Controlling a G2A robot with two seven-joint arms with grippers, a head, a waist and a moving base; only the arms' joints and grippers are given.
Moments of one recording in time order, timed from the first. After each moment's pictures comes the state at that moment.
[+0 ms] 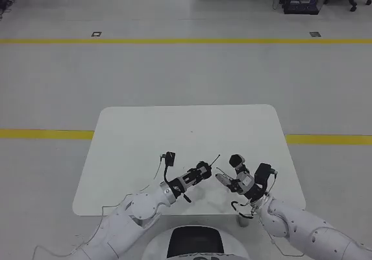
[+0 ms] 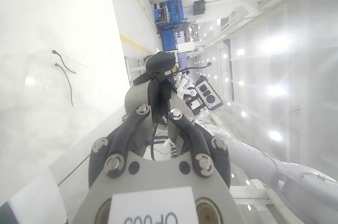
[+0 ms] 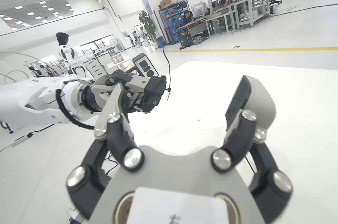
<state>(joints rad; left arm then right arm) 1.43 -1.18 -0.79 -1.47 -0.21 -0.34 -0.26 -1.27 -0.82 0.40 -1.38 -0.66 -0.34 -0.87</state>
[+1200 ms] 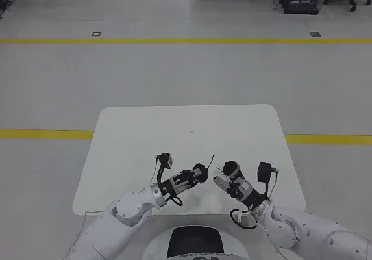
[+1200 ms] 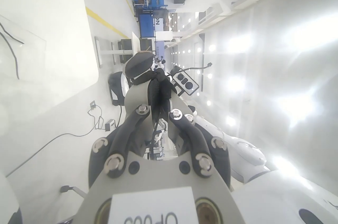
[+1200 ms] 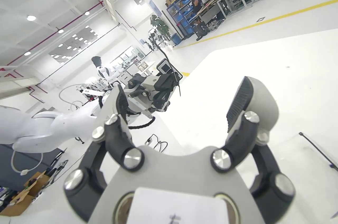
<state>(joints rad) 1.52 -1.13 -0.92 -1.59 -0.44 -0.31 -0.51 -1.15 -0.65 0.17 -1.70 -0.31 -0.34 -0.77</state>
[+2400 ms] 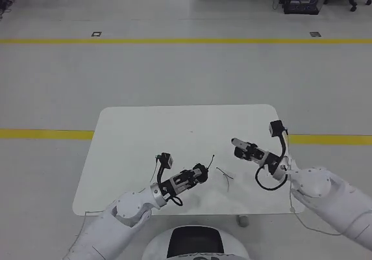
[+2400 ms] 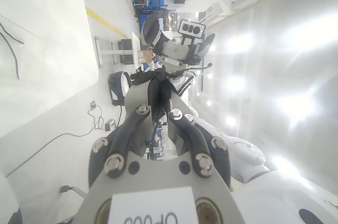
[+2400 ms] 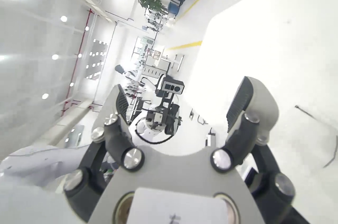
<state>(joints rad) 1.52 -1.13 -0.92 -1.59 -0.44 -0.31 -0.51 -1.31 -0.62 0.82 -1.70 0.49 -0.34 0.32</state>
